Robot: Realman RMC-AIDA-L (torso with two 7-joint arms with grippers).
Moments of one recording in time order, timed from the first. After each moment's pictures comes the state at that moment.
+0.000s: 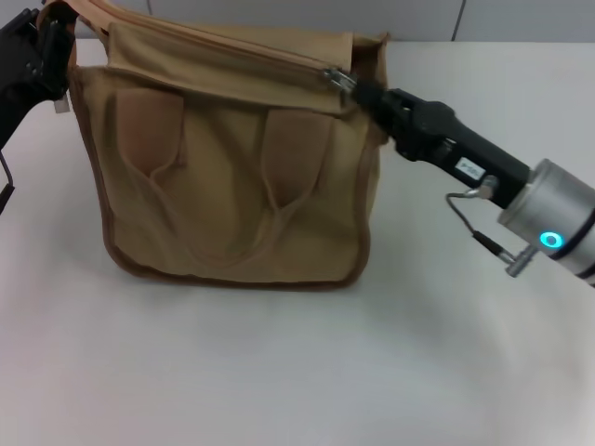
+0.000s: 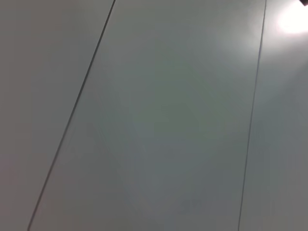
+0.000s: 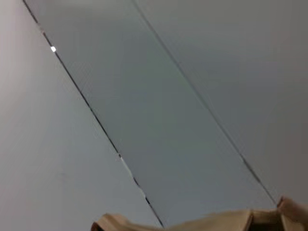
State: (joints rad) left arm -0.46 -2.07 0.34 0.23 1.42 1.67 -0.90; right arm 0.62 2.08 0.82 0.13 -2.91 -1.43 1.04
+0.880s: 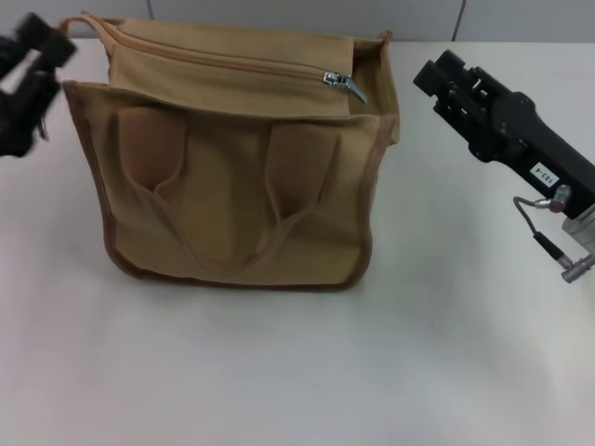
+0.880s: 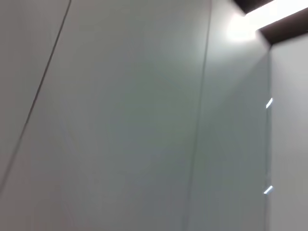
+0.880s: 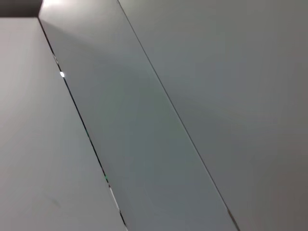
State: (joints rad) left arm -0.35 -2.06 0.42 0.35 1.42 1.86 -0.94; right arm 0.55 2.06 0.90 0.05 -2.91 -1.61 0.91
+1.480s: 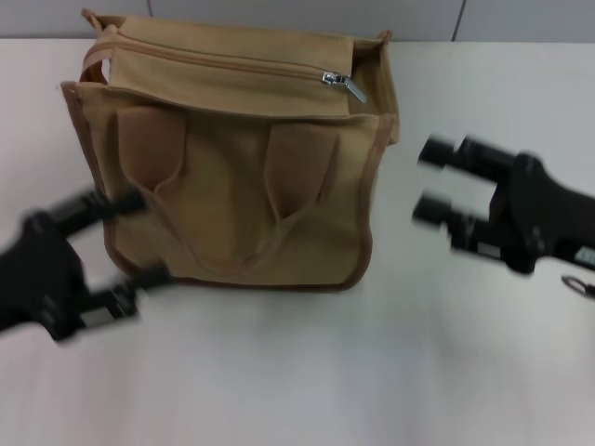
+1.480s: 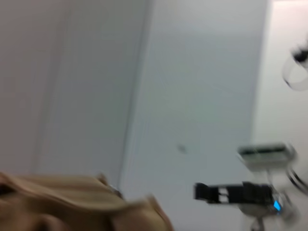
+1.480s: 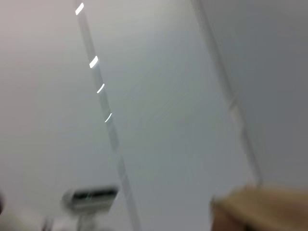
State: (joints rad) left arm -0.23 -2.03 0.68 0.58 1.68 1.98 -1.05; right arm 0.64 1.99 0.52 -0.14 -2.91 -1.94 0.88
